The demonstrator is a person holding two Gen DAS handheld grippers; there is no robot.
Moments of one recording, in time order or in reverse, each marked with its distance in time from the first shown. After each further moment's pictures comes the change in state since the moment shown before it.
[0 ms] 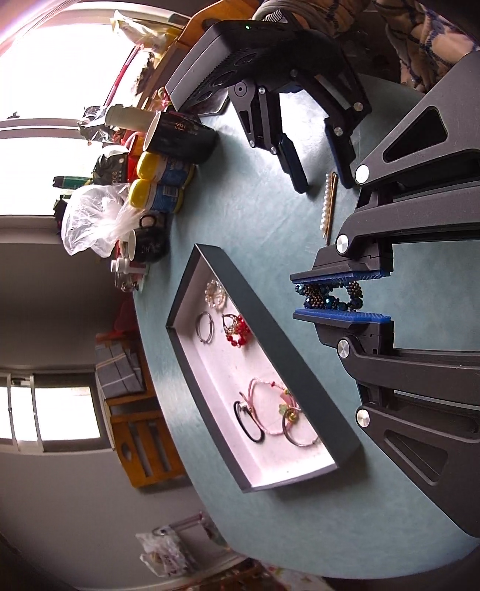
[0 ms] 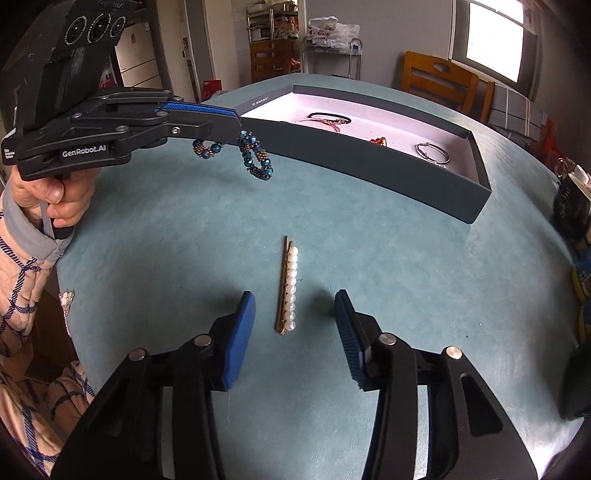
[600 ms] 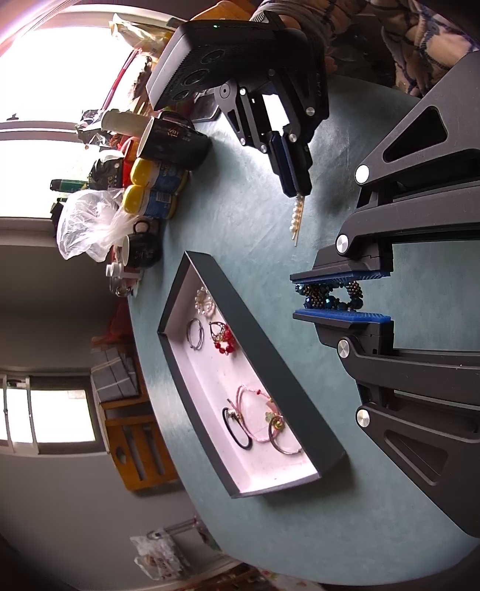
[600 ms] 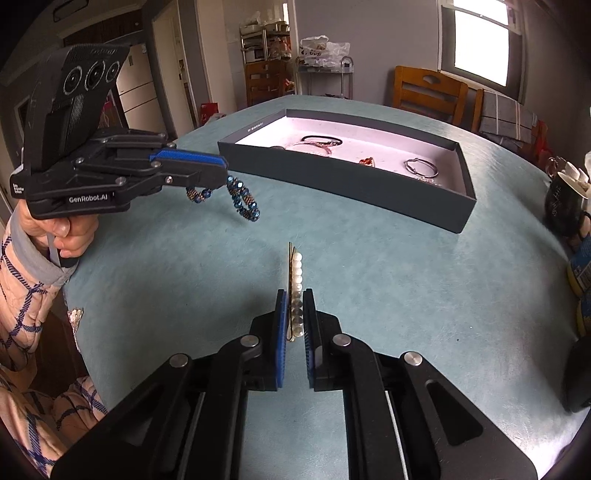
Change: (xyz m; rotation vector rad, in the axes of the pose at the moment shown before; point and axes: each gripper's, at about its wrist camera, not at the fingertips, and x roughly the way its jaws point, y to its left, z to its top) left arm 0.001 -0.007 -0.009 0.000 0.017 -0.023; right arm -0.020 -0.008 -0.004 0.050 -0.100 0.010
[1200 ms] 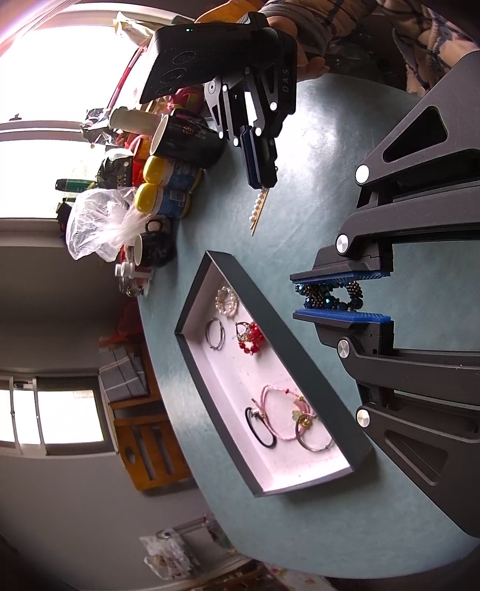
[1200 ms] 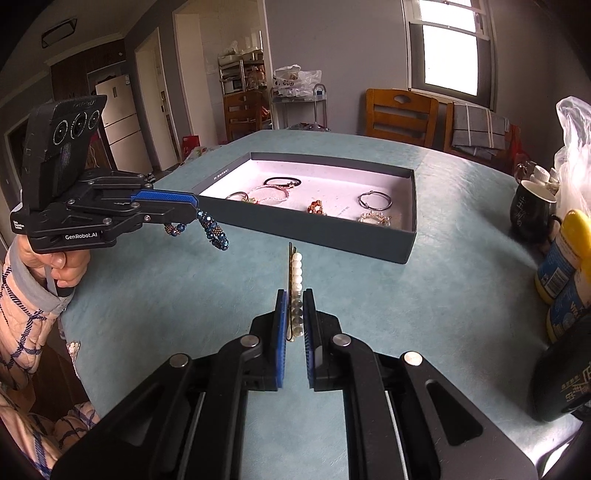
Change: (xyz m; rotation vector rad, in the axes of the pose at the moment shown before) left arm 0.000 0.001 0.026 0.007 -0.023 0.016; right arm -0.028 -0.037 0.020 0.050 -0.111 -0.051
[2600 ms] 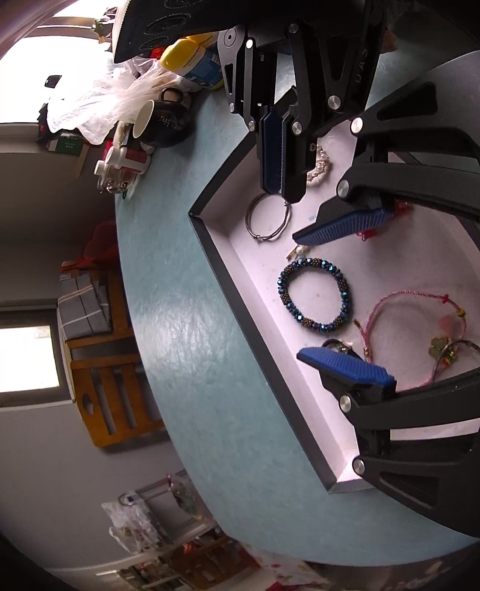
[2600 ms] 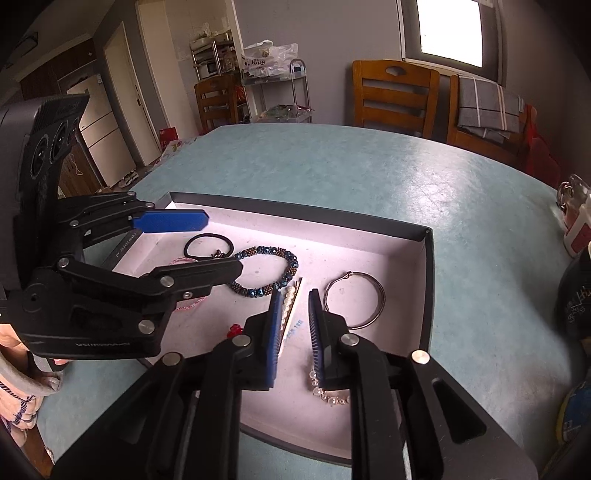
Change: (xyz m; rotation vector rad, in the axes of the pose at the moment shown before) left arm 0.128 0.088 0.087 -0.137 0.150 0.217; right arm 0.144 -0.070 0.117 0.078 0.106 0.000
